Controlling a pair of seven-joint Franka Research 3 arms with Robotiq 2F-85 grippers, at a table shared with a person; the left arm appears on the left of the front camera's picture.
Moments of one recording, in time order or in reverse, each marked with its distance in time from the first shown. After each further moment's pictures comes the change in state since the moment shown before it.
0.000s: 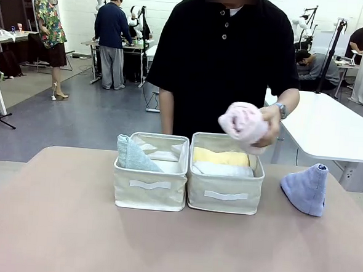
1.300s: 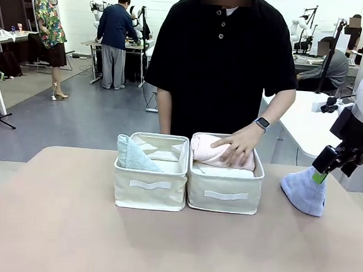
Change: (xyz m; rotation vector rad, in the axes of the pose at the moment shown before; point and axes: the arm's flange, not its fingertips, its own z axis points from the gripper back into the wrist) left arm 0.000 0.000 0.000 -0.001 0.000 0.001; right arm 0.104 0.035 -0.128 -0.253 0.035 -0.217
